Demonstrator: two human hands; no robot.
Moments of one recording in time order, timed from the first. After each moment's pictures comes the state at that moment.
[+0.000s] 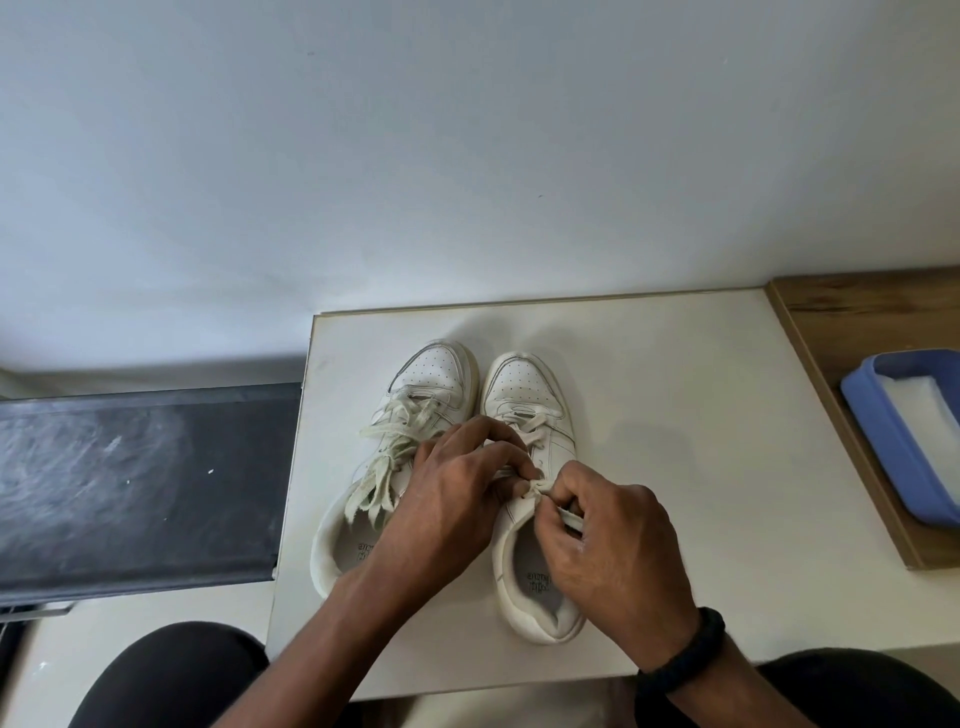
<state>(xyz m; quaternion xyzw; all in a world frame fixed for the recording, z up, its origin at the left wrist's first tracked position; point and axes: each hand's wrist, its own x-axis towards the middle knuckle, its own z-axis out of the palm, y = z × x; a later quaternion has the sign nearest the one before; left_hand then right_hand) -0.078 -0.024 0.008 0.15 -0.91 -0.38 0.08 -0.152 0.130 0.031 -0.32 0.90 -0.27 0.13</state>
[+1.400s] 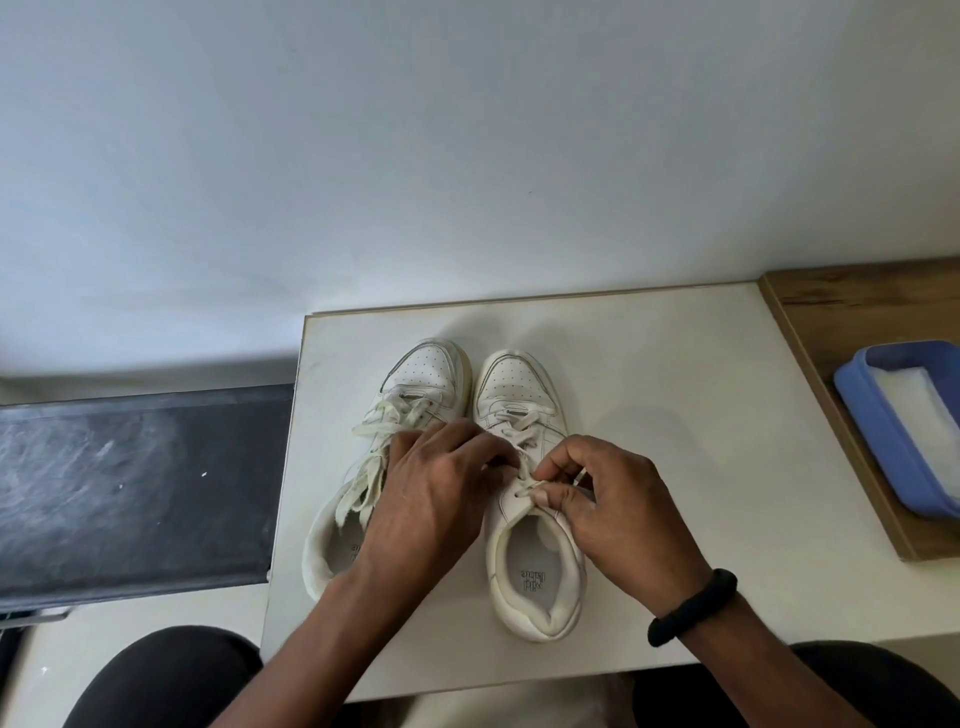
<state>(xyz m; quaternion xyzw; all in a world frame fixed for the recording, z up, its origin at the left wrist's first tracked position) -0.076 -0.025 0.007 0.16 -0.95 -0.26 0.12 -0.182 0.131 0.028 -0.27 0.87 -0.35 0.22</state>
